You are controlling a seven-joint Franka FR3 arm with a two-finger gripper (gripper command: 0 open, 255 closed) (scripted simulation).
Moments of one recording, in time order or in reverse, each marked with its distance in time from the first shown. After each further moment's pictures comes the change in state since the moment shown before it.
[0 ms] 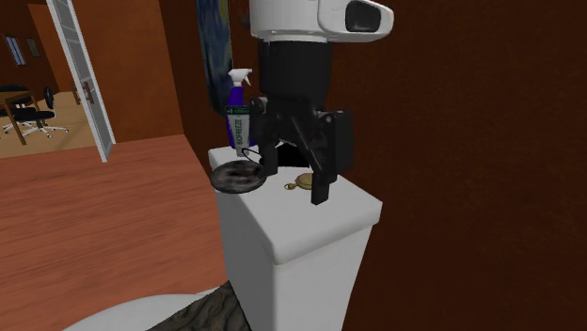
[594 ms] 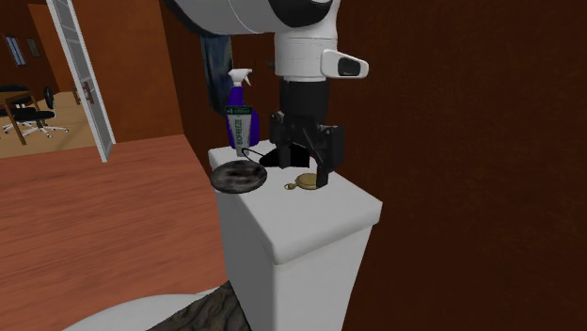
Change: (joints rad) arm 0.049 0.330 0.063 0.260 -0.065 0.102 0.131
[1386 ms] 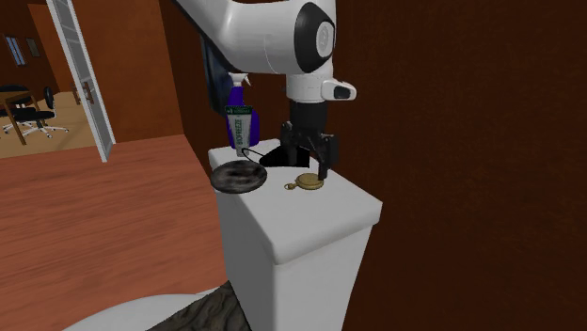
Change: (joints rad) arm 0.092 0.343 0.006 0.352 -0.094 0.019 0.103
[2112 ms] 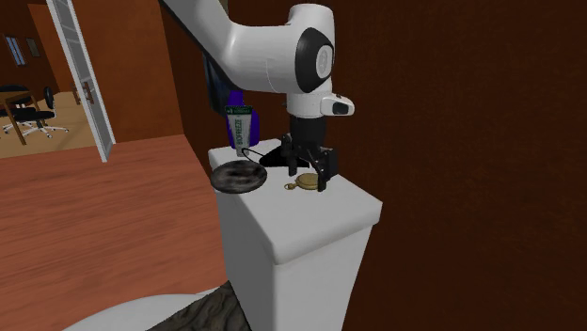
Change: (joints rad) arm 0.006 0.040 -0.006 -0.016 -0.012 0.055 0.008
